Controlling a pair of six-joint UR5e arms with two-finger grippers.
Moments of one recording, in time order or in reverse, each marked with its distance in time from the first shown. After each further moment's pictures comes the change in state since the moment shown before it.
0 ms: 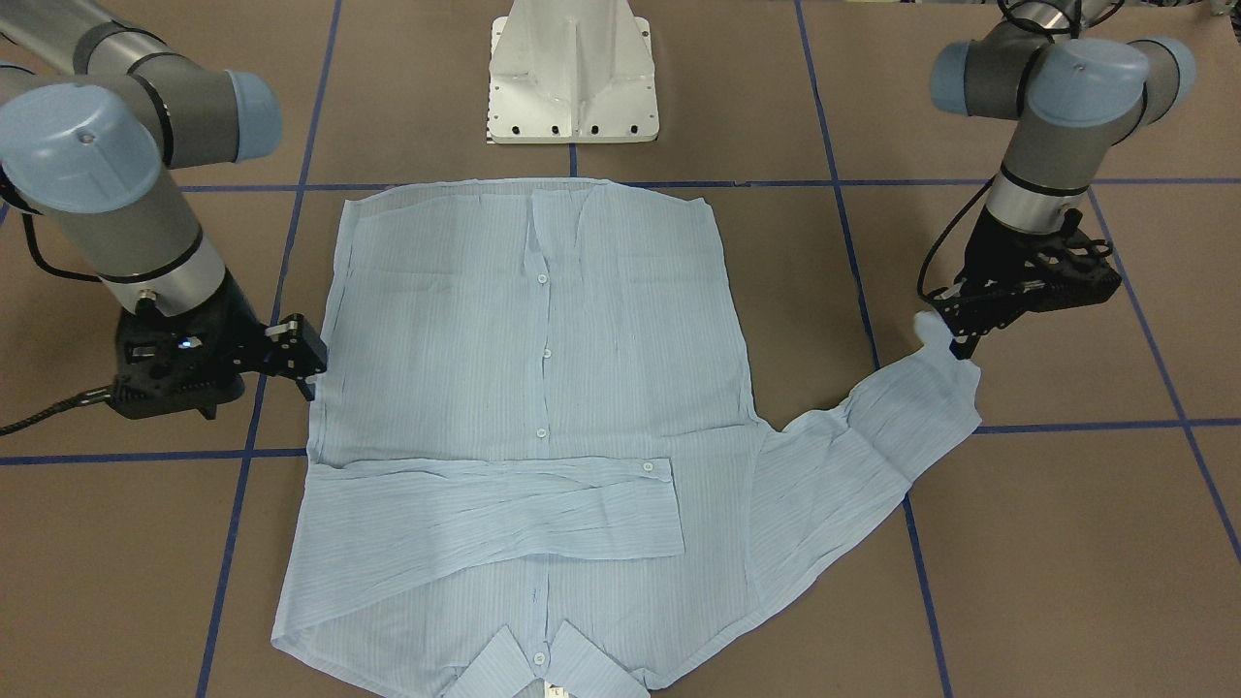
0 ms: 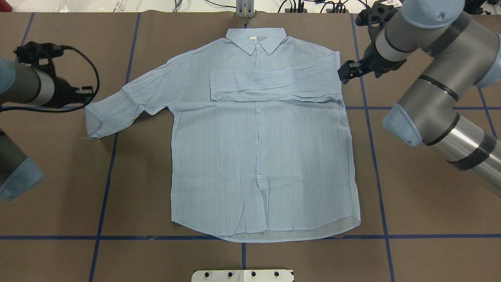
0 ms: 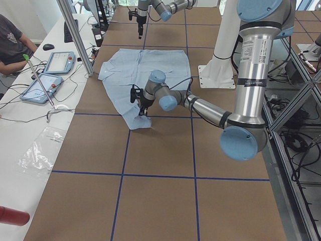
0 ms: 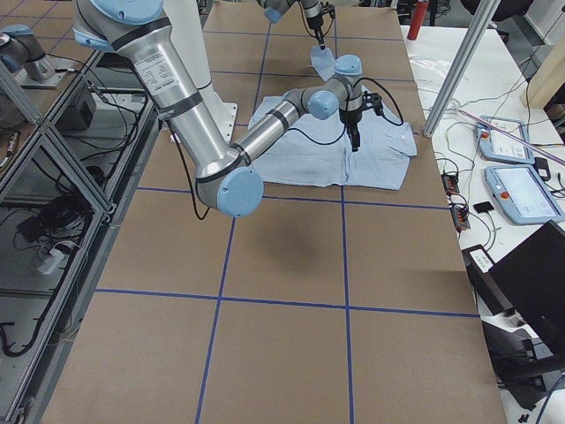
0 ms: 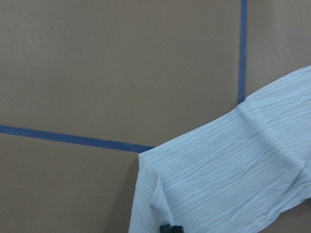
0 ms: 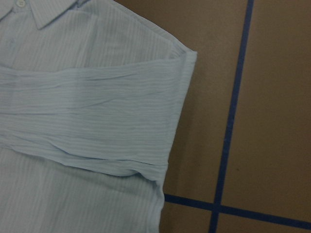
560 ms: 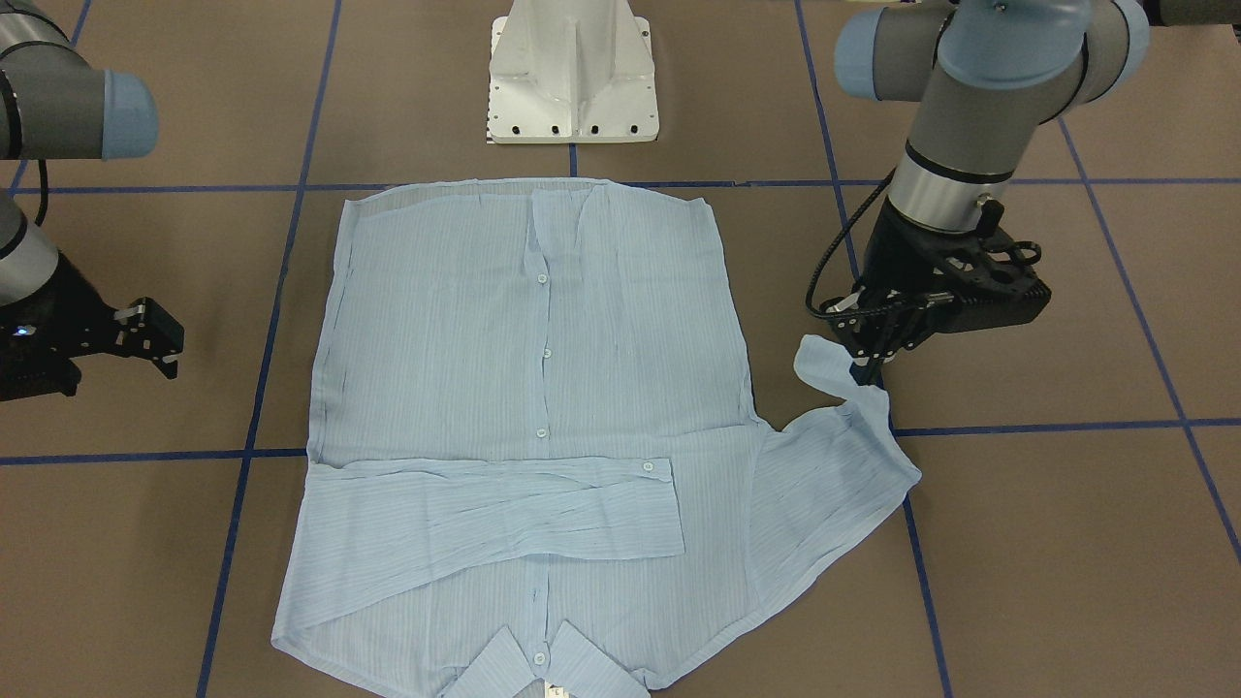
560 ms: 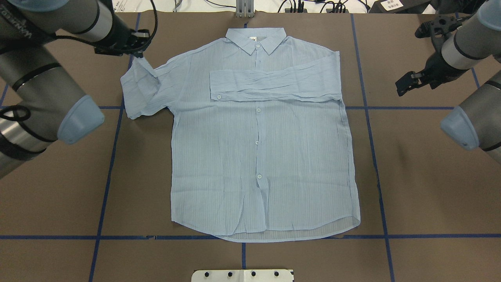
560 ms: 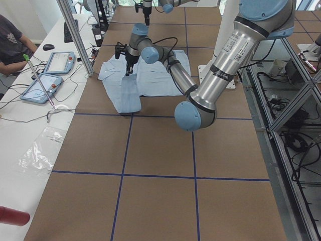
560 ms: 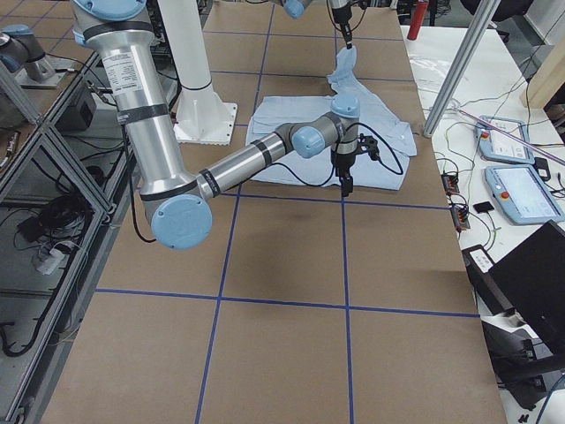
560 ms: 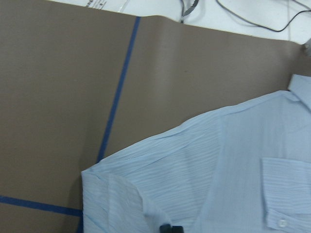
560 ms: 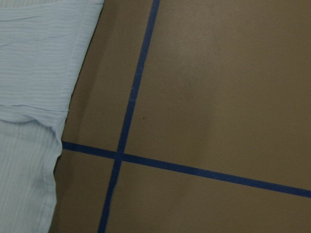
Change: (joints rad) left arm -0.037 -0.398 0.083 0.218 -0.099 -0.053; right arm 0.121 -0.187 0.042 -0.011 0.097 -0.163
